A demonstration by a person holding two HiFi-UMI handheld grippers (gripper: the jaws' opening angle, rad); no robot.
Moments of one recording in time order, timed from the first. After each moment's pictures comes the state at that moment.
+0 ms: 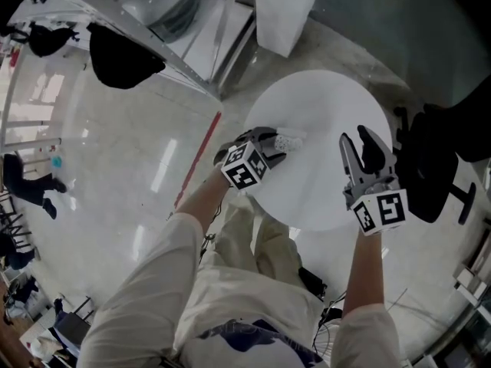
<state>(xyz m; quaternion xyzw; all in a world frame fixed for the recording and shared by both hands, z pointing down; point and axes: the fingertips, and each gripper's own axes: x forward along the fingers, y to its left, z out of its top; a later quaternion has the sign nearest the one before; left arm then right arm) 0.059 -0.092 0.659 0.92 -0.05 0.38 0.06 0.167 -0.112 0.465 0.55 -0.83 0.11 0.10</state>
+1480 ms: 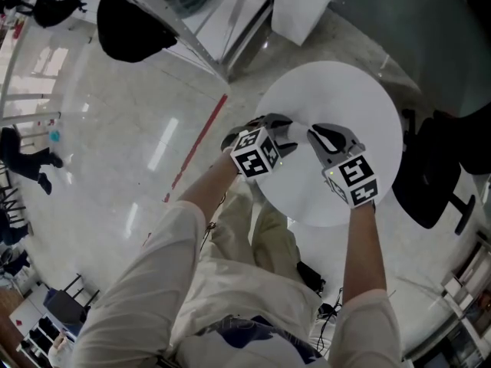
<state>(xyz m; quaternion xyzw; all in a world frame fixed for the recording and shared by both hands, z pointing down) 0.059 -0.093 0.662 0.92 -0.05 0.38 0.06 0.069 -0.108 0.588 0.33 -0.87 0.18 0.31</state>
